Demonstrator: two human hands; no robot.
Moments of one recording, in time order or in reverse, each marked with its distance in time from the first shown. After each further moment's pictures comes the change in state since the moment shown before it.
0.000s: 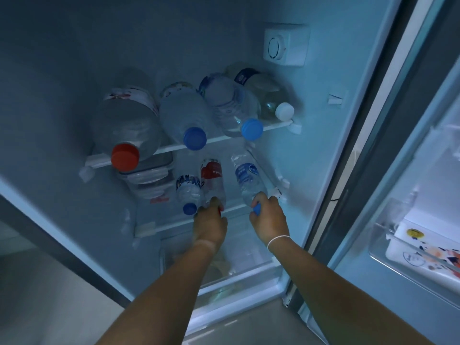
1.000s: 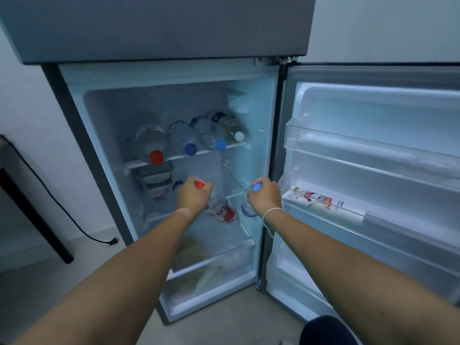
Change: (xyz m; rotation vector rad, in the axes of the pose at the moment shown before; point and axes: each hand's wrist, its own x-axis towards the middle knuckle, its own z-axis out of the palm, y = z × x) left_hand -0.153 0.073 -0.126 -0.561 0.156 0.029; right_hand -0.155 -0.071 -0.151 0.282 0.233 0.145
